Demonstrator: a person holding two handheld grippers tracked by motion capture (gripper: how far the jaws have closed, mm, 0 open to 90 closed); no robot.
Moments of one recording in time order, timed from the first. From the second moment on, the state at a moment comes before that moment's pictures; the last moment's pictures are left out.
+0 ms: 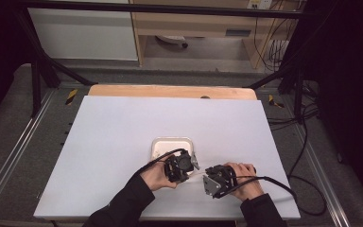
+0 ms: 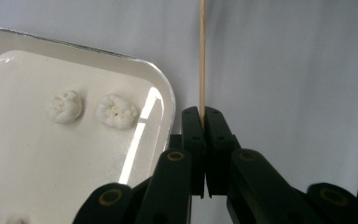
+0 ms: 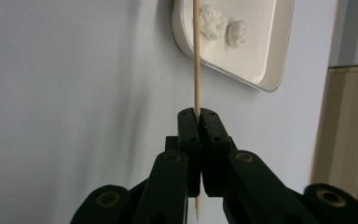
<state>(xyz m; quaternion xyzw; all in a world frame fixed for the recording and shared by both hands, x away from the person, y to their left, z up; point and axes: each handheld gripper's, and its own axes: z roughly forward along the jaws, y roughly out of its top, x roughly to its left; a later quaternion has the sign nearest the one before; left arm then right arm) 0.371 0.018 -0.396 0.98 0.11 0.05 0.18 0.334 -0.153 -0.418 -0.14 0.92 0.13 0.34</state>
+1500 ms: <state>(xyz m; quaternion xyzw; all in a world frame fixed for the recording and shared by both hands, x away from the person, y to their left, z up) 0.340 0.162 -0.407 0.89 0.28 0.11 0.33 0.359 -0.209 -0.423 0.32 0.86 0.35 0.18</state>
